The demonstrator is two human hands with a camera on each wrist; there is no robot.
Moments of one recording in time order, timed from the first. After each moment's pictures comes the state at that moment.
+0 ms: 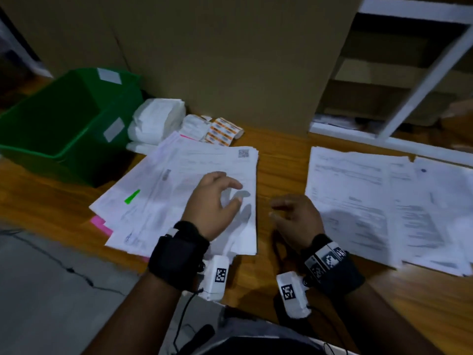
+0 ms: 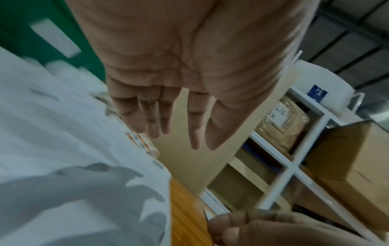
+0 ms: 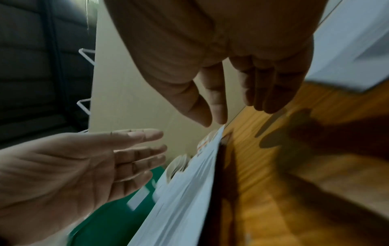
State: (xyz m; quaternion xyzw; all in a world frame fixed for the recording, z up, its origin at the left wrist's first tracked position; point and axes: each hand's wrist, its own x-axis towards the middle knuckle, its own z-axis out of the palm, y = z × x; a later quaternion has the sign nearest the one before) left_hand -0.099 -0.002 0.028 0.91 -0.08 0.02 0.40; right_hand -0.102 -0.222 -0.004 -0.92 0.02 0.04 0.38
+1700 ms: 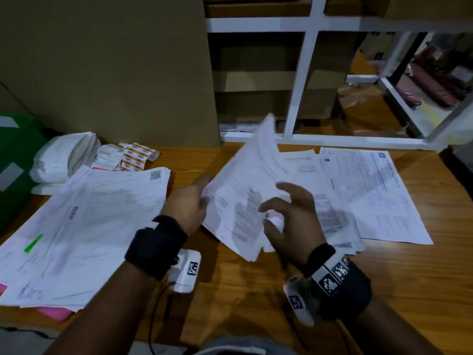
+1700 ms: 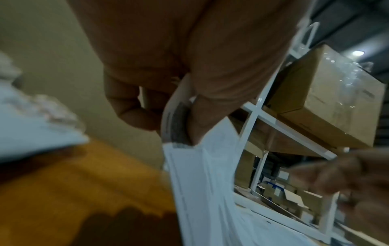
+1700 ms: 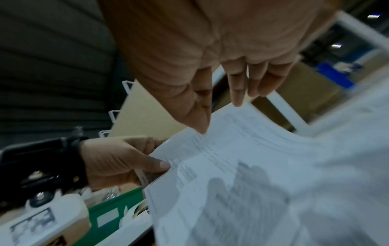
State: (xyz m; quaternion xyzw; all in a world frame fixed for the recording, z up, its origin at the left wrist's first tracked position) left_hand -0.061 -0.172 0.061 0.96 -0.12 -0.06 0.24; right_hand -0.144 -0.402 0.048 -0.95 -0.03 -0.09 0.30
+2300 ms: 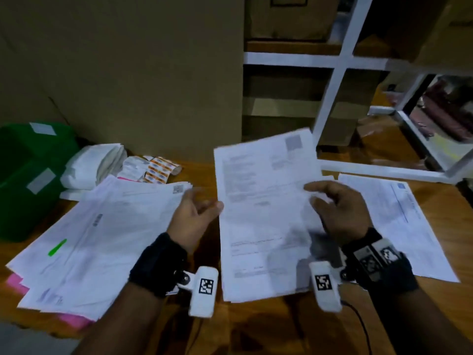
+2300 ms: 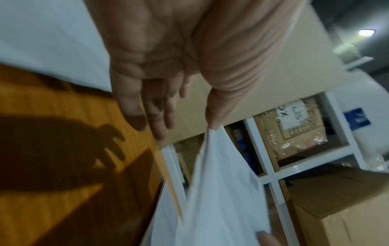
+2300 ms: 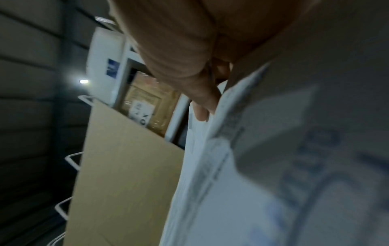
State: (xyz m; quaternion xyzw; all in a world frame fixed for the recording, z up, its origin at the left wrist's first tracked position) left_hand -0.061 -0.137 0.048 0.73 0.06 -0.07 0.68; right_hand -0.090 -0.432 0.082 -0.87 0.01 -0.15 0.46
